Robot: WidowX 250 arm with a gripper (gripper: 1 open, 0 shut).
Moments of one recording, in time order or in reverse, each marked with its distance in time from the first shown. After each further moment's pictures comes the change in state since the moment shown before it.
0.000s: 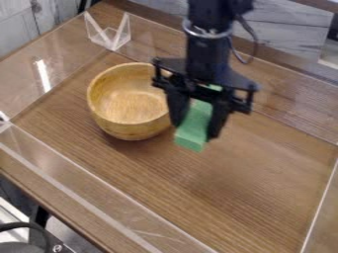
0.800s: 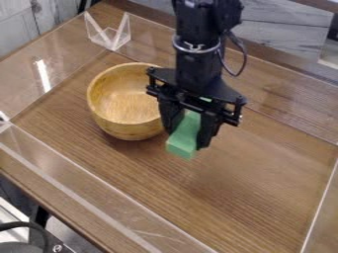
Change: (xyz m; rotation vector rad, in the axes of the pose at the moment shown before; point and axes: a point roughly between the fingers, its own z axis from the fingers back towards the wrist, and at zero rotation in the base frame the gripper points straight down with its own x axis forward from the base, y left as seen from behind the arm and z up) arm 0.002 0.021 -0.012 -0.012 -0.029 -0.029
